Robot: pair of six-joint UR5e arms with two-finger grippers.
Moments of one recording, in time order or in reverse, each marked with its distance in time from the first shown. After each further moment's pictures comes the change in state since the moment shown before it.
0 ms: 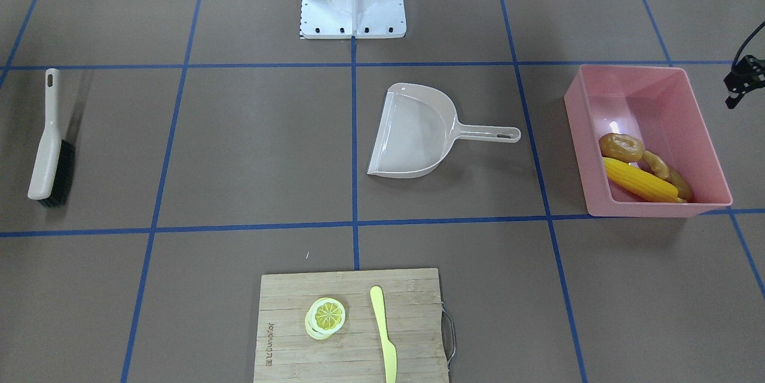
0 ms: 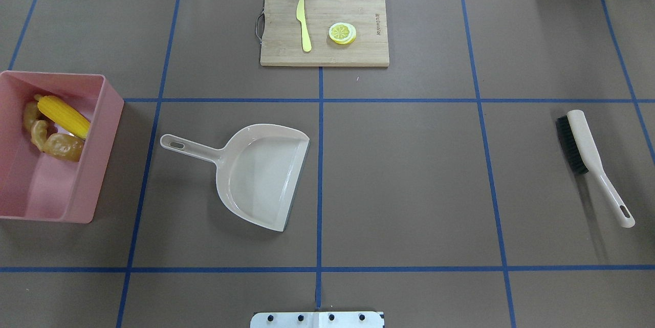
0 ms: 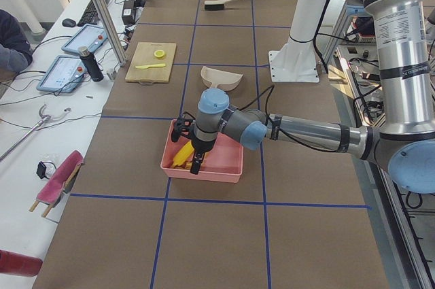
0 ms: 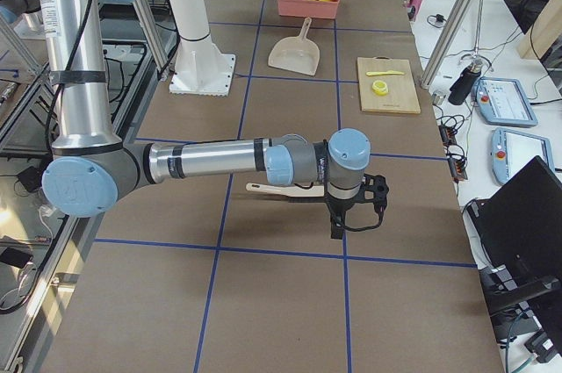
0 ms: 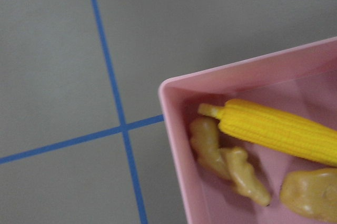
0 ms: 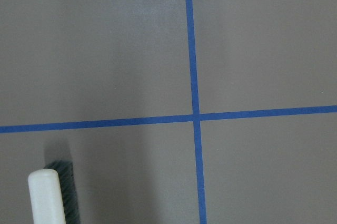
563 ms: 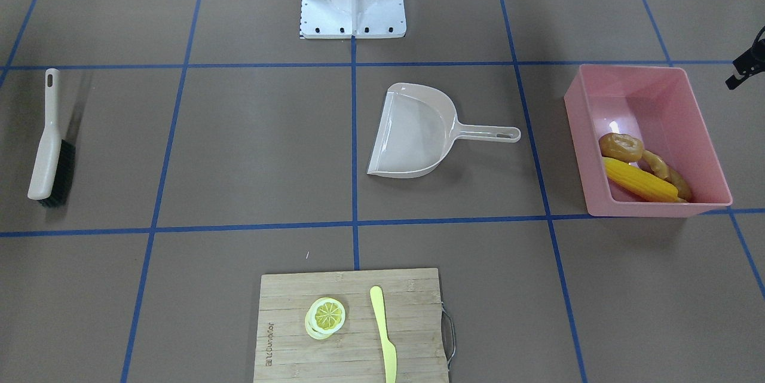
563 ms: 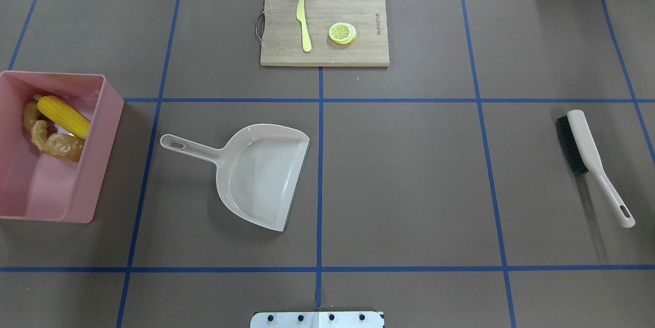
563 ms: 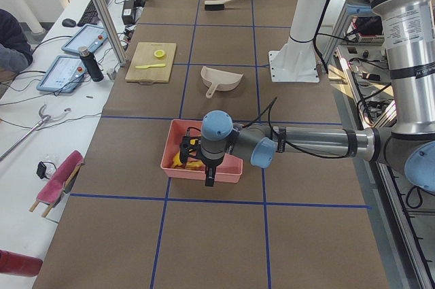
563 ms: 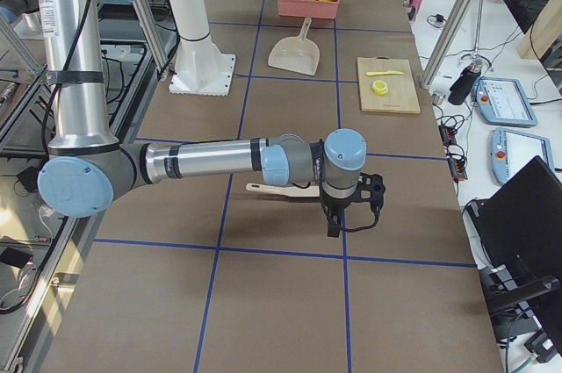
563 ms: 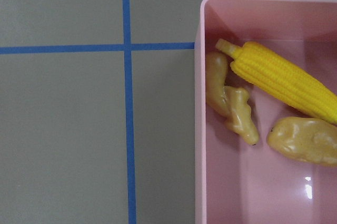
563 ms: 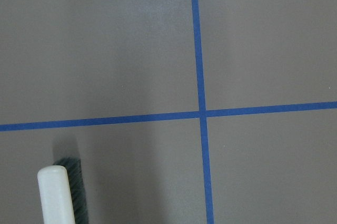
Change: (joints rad) left arm -0.057 0.042 0.073 0.001 -0.169 -0.013; right arm 0.001 -0.018 0.013 0.001 0.011 0.002
